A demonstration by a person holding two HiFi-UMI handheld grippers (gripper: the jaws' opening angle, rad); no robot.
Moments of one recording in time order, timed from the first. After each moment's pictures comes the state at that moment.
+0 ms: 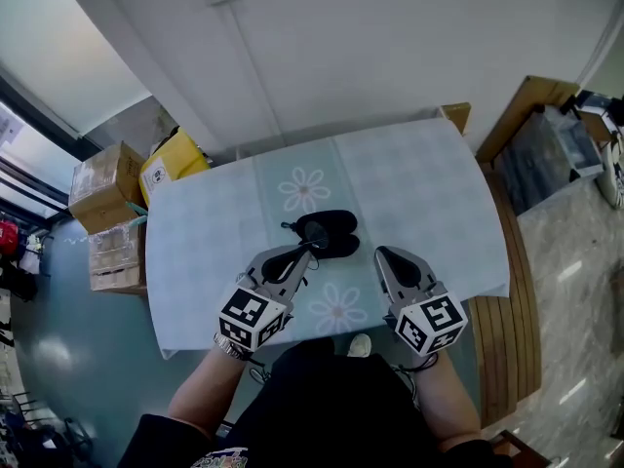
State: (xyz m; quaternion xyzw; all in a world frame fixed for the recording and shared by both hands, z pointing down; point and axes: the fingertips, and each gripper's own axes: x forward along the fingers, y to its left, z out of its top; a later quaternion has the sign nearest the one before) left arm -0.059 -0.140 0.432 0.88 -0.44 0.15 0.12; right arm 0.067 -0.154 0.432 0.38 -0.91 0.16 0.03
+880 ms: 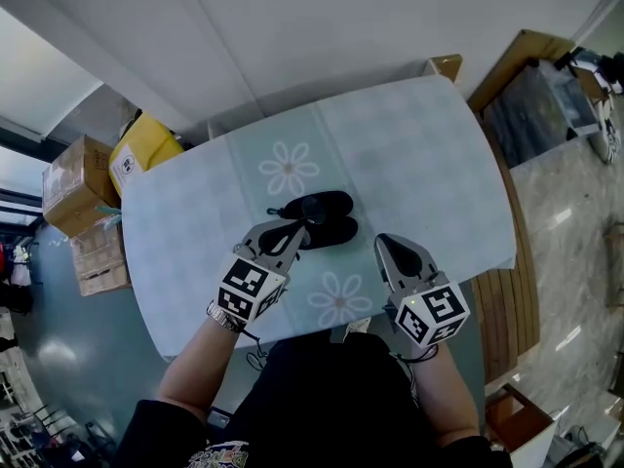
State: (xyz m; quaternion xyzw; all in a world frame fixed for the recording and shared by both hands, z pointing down) left arm -0.071 -0.201 0.517 0.89 -0.37 0.22 0.15; right arm 0.063 -0.181 0.490 0.42 -0.87 0.23 0.07
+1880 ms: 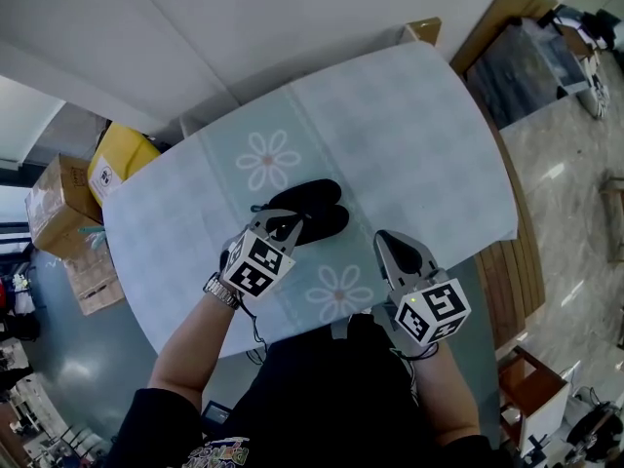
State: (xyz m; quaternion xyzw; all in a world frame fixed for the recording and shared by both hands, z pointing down) left arm -0.060 -0.210 0.618 0.88 -0.24 0.40 0.12; right arm 0.076 -0.174 0.523 0.47 -0.84 0.27 0.08
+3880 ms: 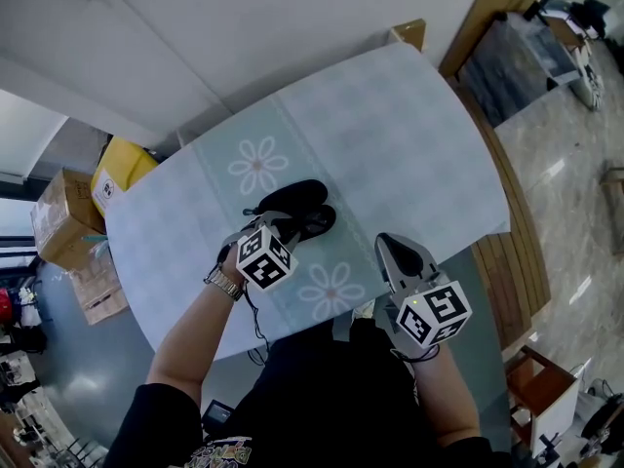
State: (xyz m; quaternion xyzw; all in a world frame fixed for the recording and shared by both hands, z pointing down) left arm -0.043 -0.188 0.656 0.83 -0.16 0.53 0.06; right arm 0.111 -0.151 0.513 0.49 -0.83 0.26 0.05
